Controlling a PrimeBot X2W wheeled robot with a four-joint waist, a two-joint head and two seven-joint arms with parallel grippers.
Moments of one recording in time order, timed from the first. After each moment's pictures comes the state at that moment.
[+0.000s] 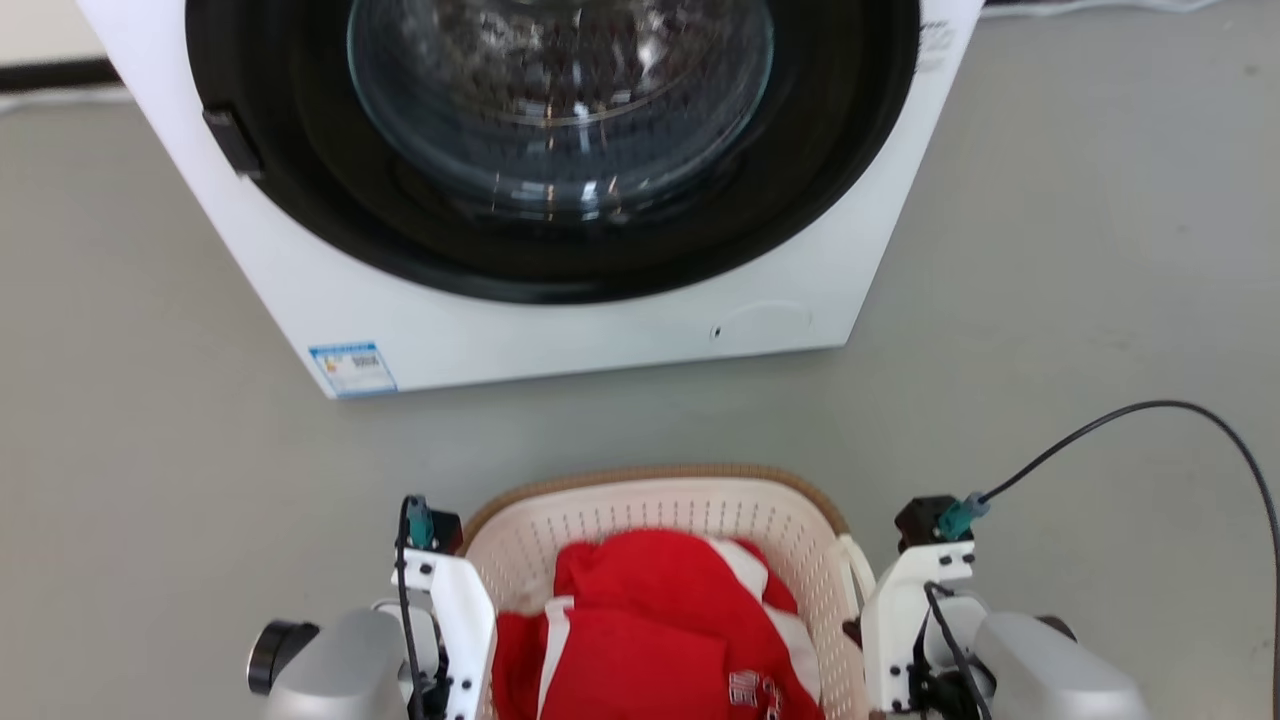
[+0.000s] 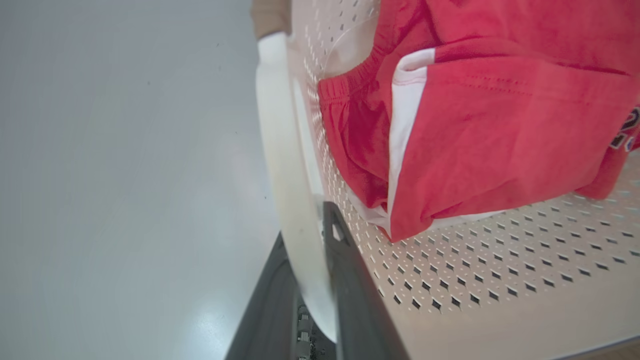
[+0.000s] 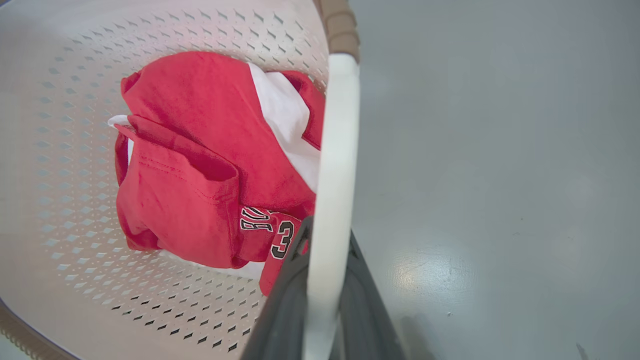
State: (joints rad) left arm -0.68 0.07 -0.85 1.30 -0.75 -0.07 0.39; right arm -0.61 -0.12 0.87 1.13 0.97 0.12 0.30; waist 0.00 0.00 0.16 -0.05
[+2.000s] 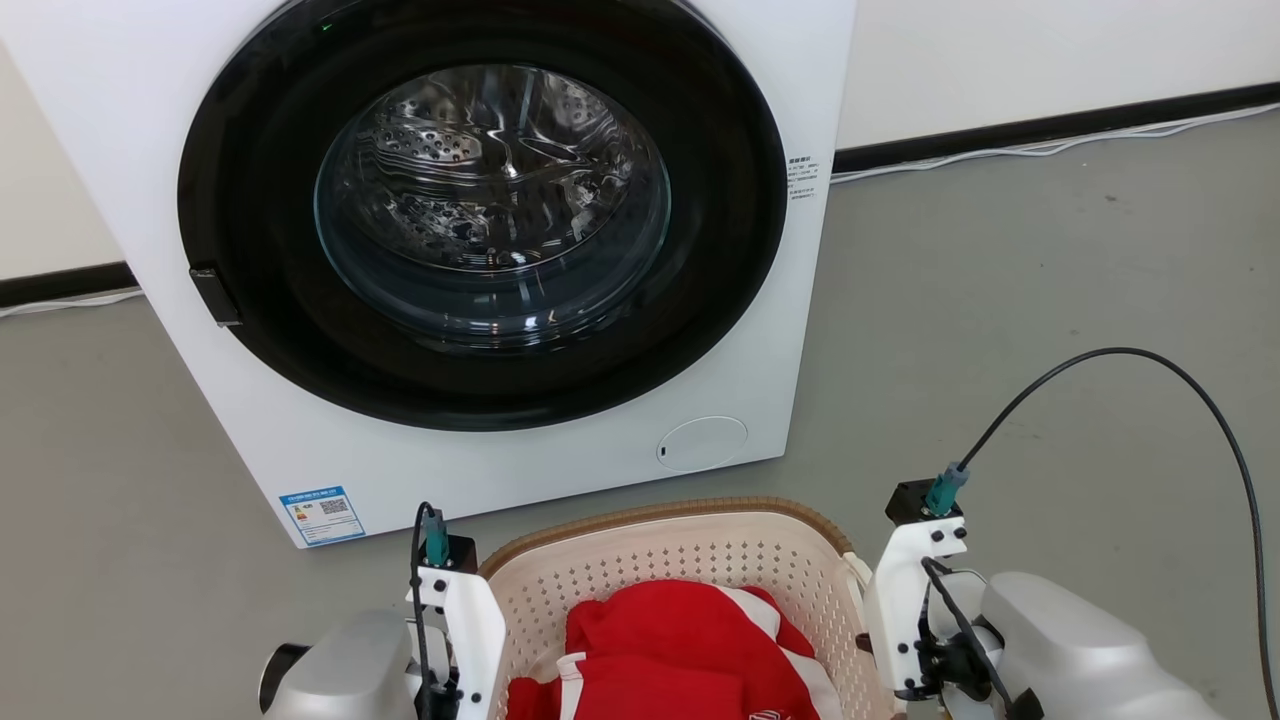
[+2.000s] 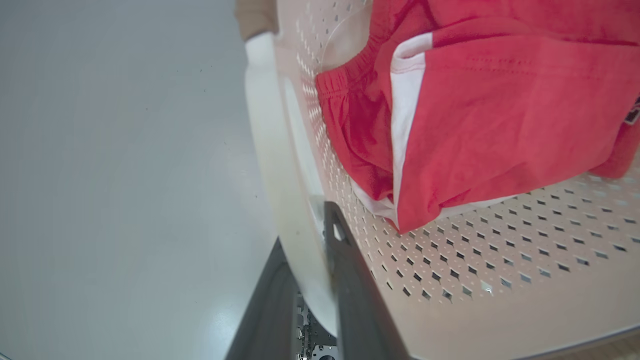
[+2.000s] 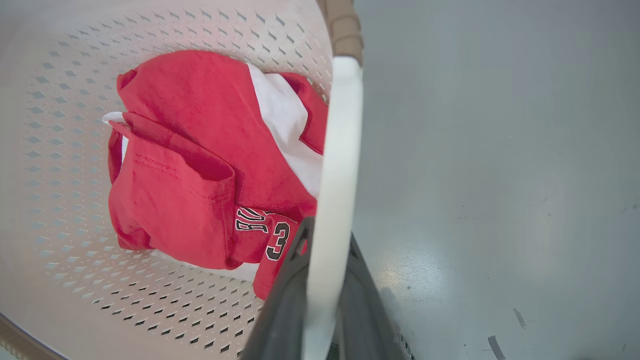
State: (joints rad) left arm -0.67 0.06 -0.88 1.30 -0.83 -0.11 0.61; right arm -0.70 -0.15 1.09 1.14 1.15 0.12 0.51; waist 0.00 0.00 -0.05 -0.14
